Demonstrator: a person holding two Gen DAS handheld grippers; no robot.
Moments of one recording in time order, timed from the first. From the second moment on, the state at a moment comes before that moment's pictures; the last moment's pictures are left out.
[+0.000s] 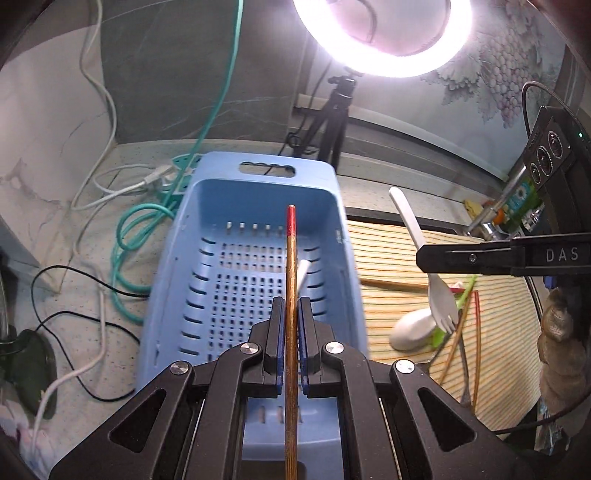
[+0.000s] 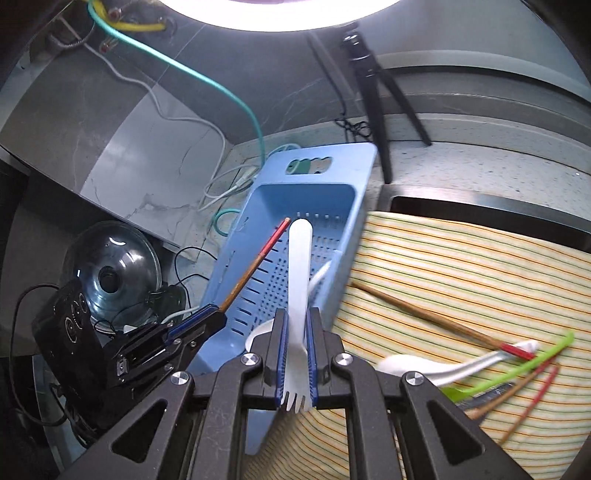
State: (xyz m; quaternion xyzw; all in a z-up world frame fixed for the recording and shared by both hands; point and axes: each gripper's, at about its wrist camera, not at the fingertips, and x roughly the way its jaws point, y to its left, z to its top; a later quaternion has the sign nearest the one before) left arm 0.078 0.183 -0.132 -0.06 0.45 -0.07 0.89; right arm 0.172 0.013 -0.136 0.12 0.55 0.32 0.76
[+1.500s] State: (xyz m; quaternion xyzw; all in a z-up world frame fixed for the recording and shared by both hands) left arm 0.060 0.161 -0.114 -0.05 0.43 -0.05 0.90; right arm 0.159 0.001 -0.117 0.07 0.53 0.34 0.77
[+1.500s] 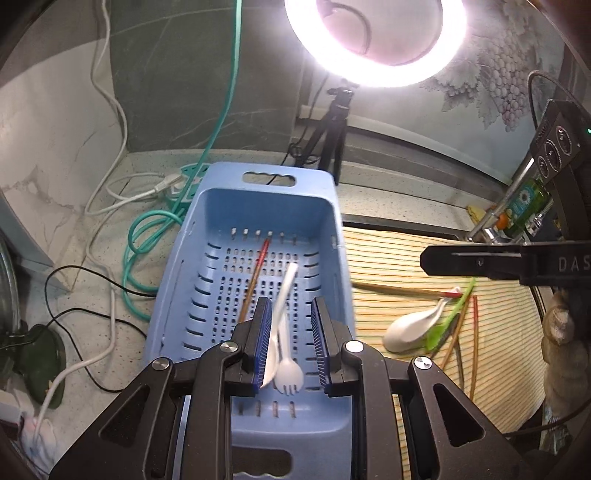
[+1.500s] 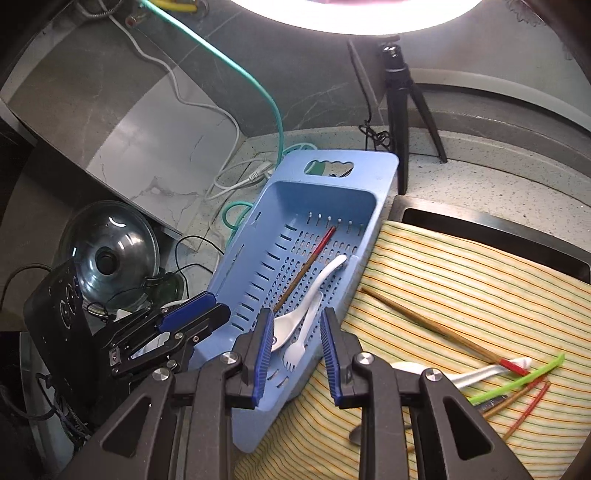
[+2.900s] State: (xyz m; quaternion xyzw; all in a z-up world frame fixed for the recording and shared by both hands) left arm -0.022 -0.010 -0.177 -0.04 0.51 -0.20 0.84; right arm 0.125 -0.153 -0.211 0.13 0.62 0.31 0.71
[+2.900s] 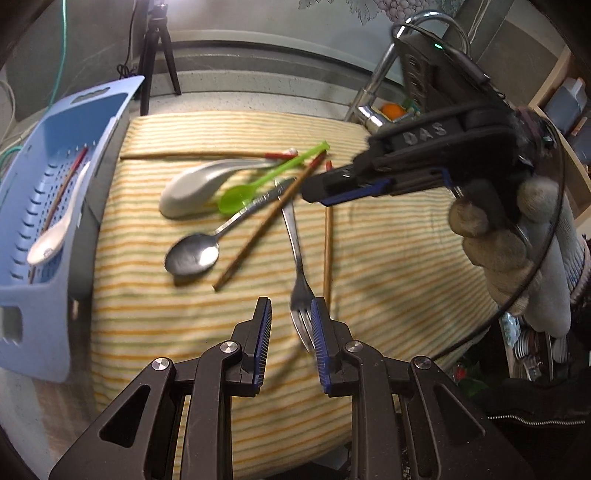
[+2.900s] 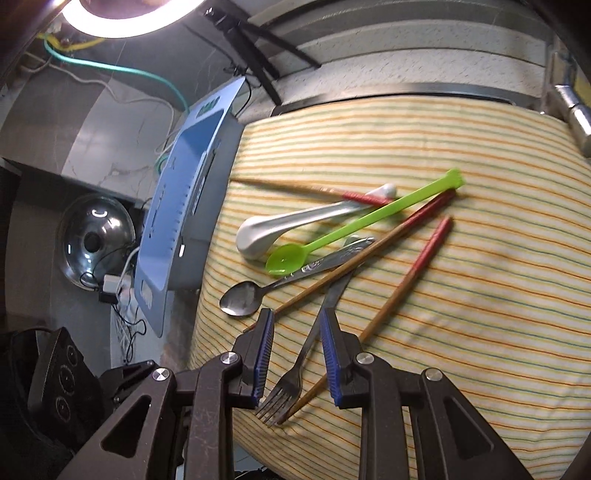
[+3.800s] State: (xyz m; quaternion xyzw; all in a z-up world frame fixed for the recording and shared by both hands) left arm -0.024 -0.030 -0.204 0.00 0.52 -0.19 0.83; right arm 0.126 -0.133 -0.253 0.13 0.67 0.30 0.67
